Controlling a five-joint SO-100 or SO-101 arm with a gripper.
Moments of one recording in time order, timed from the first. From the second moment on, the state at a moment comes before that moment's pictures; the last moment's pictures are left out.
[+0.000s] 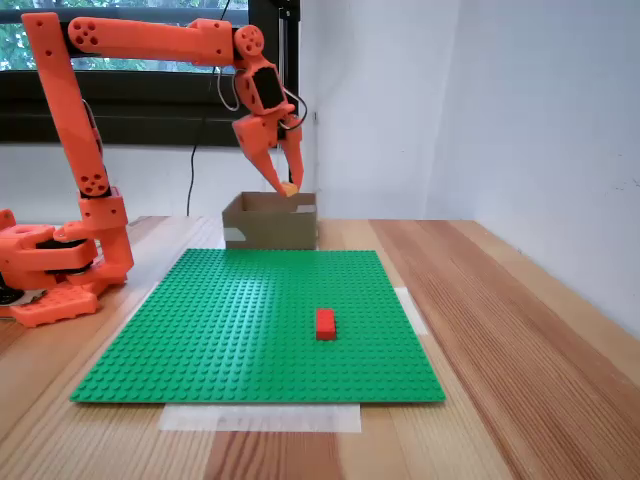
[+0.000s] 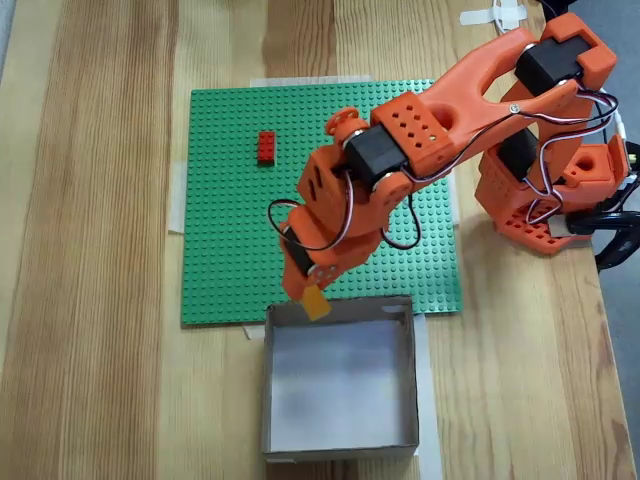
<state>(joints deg) -30.9 95.0 93.7 70.2 1.3</state>
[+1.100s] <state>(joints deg) -37.8 95.0 101.0 66.4 2.5</state>
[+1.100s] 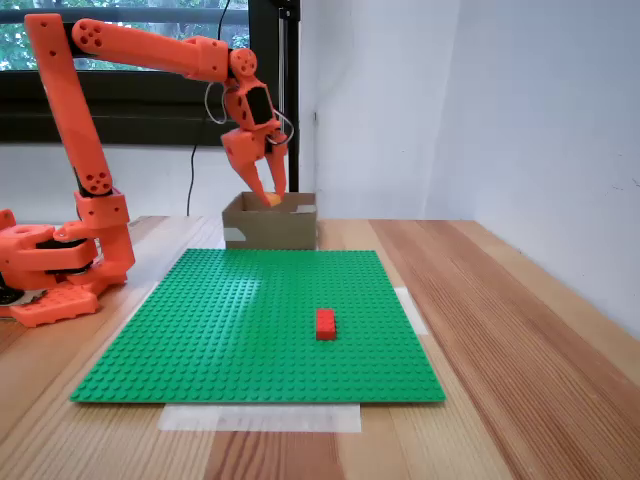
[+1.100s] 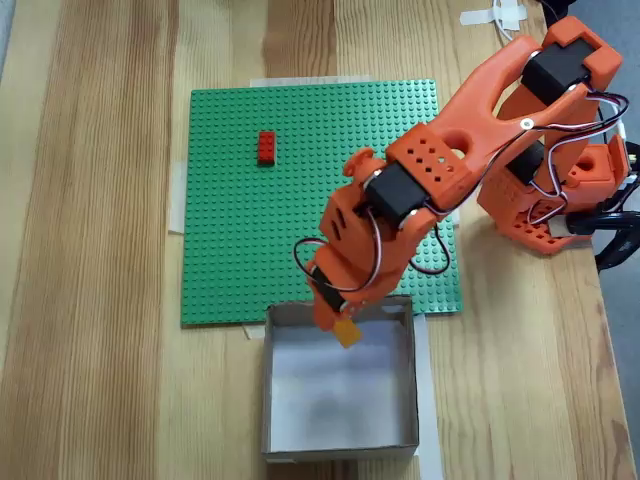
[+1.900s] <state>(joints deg) -38.1 92.4 104.1 64.0 2.0</state>
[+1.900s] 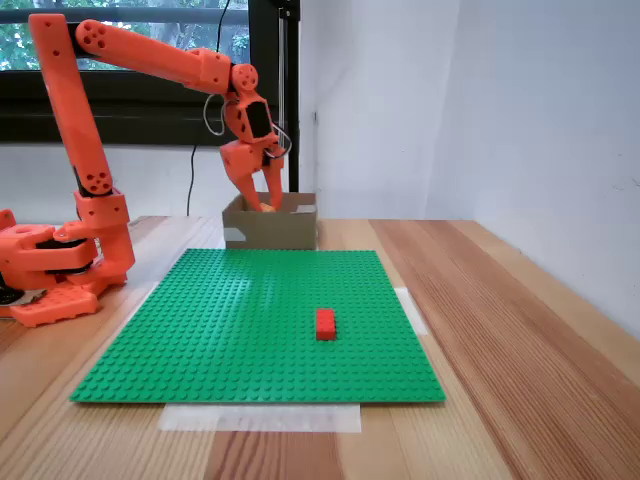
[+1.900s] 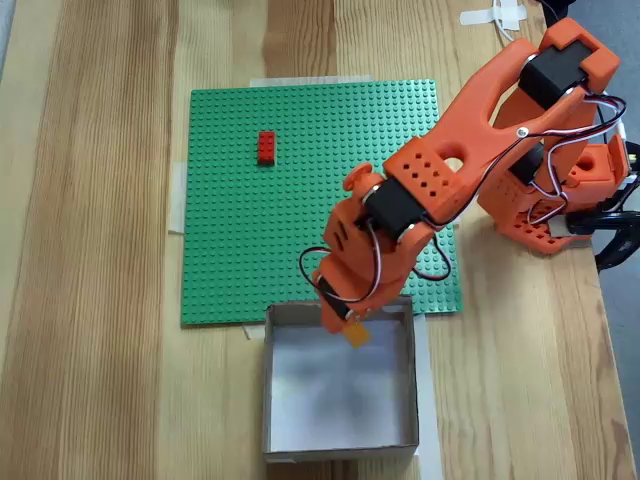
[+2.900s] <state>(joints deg) -34.2 77.8 90.5 69.0 3.4</state>
